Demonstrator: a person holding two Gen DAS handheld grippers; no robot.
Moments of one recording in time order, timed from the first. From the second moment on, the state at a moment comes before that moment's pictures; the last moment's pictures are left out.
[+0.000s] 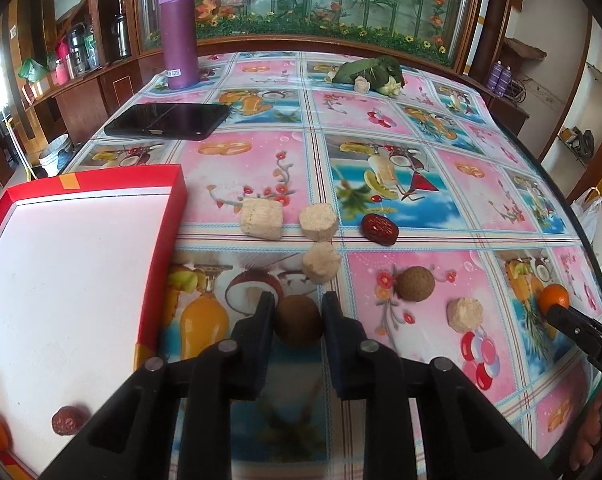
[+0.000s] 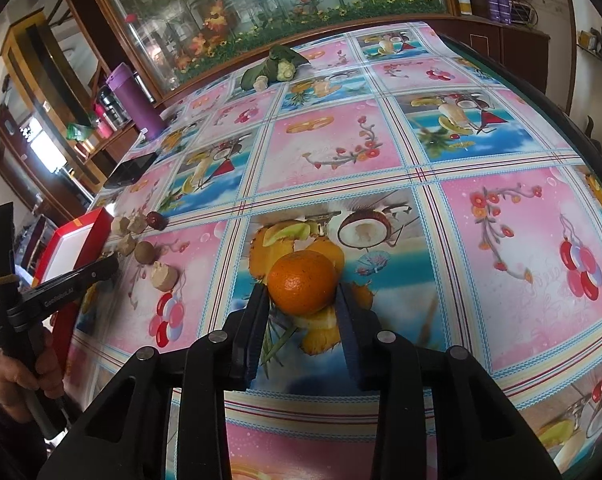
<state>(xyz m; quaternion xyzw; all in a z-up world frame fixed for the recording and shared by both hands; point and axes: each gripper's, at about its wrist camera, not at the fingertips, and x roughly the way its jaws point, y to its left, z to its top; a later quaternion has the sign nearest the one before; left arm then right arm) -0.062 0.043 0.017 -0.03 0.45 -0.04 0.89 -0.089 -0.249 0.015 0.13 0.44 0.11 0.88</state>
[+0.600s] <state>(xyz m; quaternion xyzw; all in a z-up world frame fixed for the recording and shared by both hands) -0.134 0.069 0.066 -0.05 0.39 -0.08 0.92 -0.106 -0.200 0.030 0.08 0.41 0.13 0.90</state>
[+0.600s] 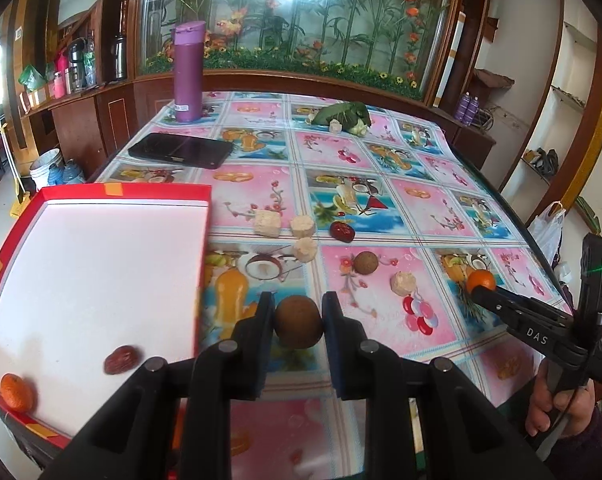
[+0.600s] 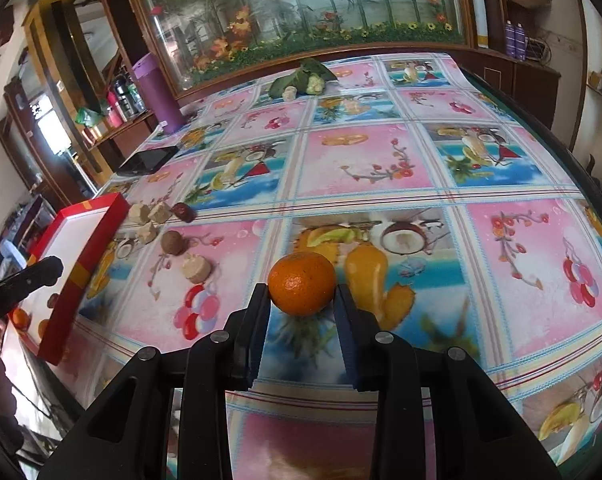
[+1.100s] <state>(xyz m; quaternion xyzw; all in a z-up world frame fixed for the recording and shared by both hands) -0.173 0.180 0.056 -0.08 0.38 0.04 0.92 -0.116 -0.051 0.063 0.06 0.39 0.28 0.88</state>
